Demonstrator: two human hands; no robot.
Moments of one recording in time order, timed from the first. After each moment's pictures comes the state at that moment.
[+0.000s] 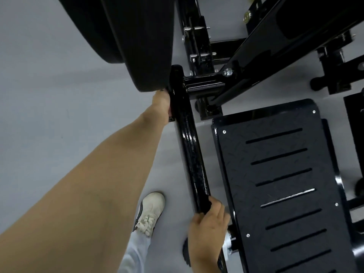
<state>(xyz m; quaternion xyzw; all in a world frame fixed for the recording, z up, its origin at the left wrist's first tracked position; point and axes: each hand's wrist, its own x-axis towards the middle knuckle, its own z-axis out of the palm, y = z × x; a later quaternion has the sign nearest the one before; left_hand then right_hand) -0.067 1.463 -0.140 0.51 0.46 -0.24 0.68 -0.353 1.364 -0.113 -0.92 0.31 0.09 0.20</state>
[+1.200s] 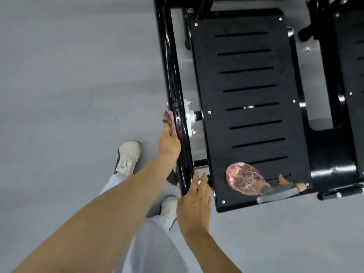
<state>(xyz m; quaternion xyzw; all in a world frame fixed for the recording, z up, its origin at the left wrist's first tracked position) -0.515 1.315 -0.098 0.69 0.40 -0.23 0.56 -0.651 1.240 -0.049 -0.92 0.12 0.34 0.13</state>
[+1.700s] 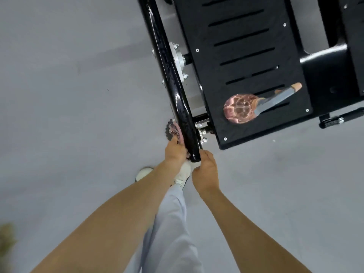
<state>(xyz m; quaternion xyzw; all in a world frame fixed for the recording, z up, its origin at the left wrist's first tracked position) -0.691 1.292 -0.134 0.66 0.39 -0.37 0.52 -0.743 1.216 -0.063 -0.85 0.26 0.31 0.34</state>
